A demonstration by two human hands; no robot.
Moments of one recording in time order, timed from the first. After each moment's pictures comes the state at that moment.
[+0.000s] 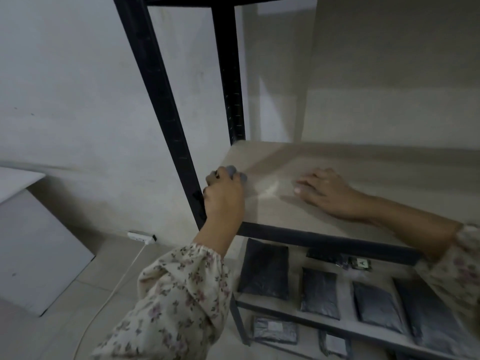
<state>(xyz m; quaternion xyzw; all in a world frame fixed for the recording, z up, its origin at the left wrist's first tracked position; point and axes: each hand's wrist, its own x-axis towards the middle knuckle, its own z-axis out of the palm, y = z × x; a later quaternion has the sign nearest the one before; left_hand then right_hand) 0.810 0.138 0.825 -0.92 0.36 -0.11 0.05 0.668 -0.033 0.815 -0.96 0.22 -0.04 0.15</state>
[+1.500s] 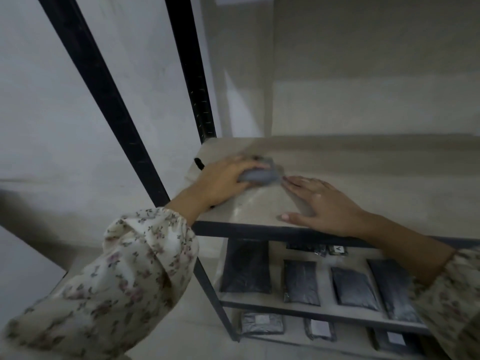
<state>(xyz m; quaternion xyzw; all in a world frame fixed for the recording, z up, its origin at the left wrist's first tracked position) 0.842 0.088 0.830 -0.70 0.70 -0.02 -0.18 0.619 -0.024 0.800 -0.98 0.19 -0.06 0.08</state>
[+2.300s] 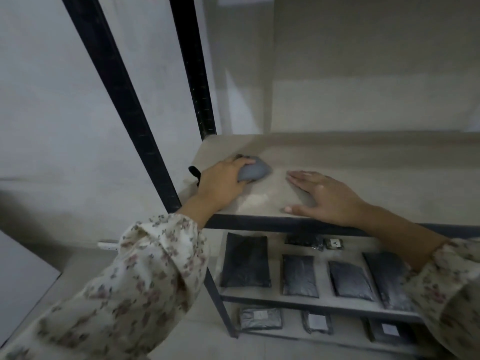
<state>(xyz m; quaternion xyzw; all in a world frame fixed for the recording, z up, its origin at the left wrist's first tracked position) 0.839 0.097 0.803 -0.77 0.60 -0.04 -0.22 0.617 -0.020 0.800 -0.97 0.21 -0.07 0.08</state>
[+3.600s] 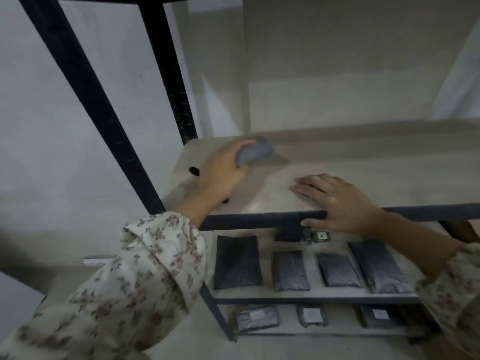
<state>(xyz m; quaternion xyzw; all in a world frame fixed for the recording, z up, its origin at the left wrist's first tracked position) 0.795 0.084 0.830 -0.72 0.60 0.01 -0.35 0.557 -0.023 0.784 -0.97 0.18 -0.12 -0.07</state>
